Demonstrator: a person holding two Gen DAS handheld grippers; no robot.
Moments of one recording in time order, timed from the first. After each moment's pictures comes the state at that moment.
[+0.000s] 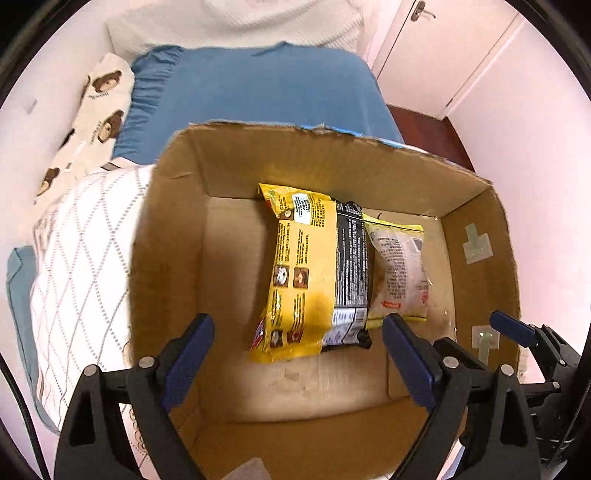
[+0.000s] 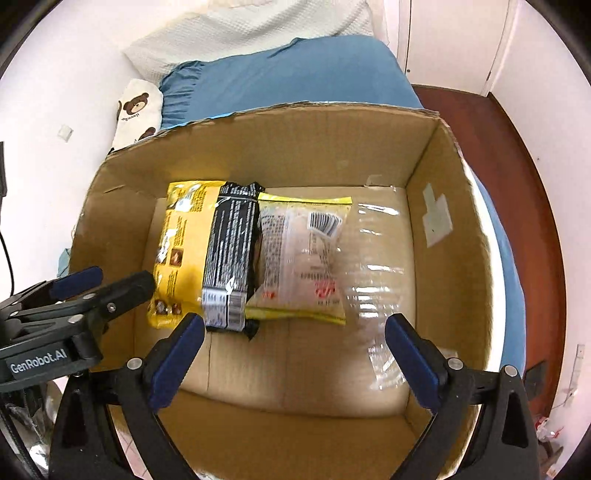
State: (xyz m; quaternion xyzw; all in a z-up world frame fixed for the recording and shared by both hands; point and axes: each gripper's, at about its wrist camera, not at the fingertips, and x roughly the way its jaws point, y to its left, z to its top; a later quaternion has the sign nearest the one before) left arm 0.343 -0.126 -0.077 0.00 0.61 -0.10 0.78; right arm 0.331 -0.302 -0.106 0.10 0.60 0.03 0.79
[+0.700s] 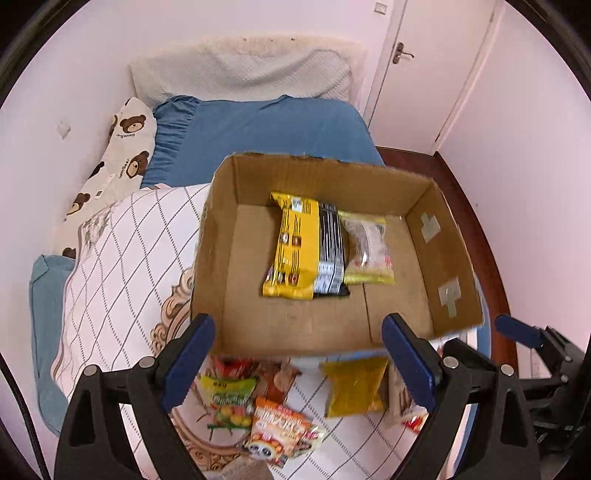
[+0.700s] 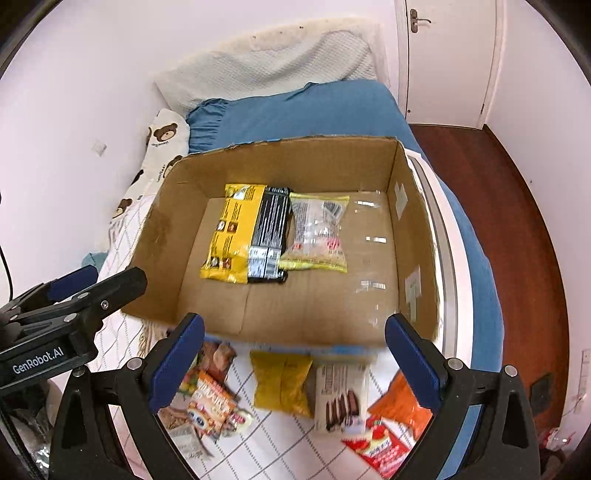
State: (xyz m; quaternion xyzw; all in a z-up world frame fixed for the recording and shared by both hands) left arm 0.220 -0.110 -0.003 0.02 0.52 -0.10 0.85; right arm 0.223 -0.292 -0.042 0.11 0.53 0.04 0.84
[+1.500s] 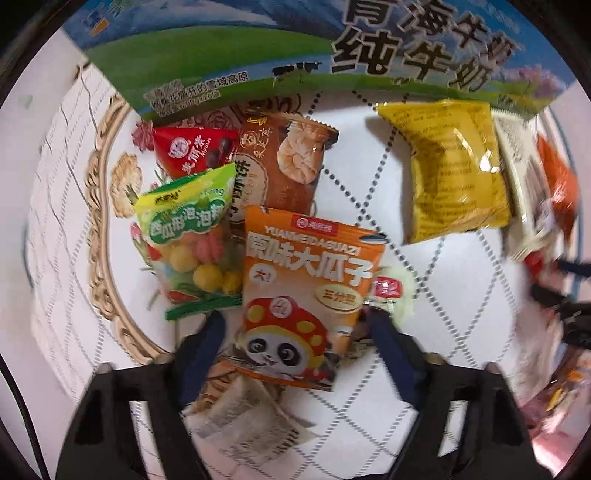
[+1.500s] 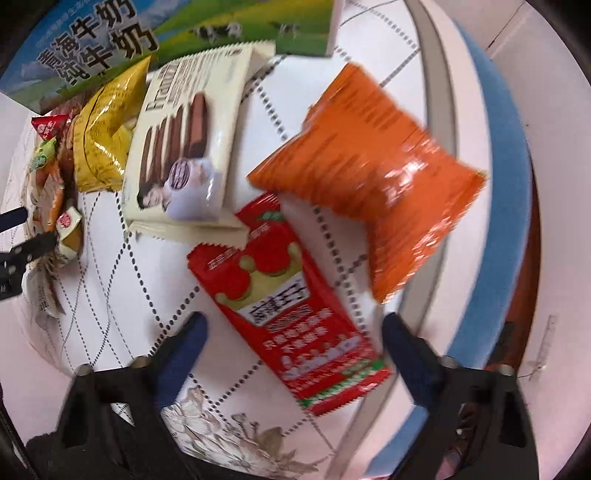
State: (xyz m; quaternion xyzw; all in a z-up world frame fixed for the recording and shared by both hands) left arm 0.143 -0.096 -0.203 0.11 0.68 -0.10 0.72; right arm 0.106 -0.345 -0.246 0.03 0.70 0.02 0.71
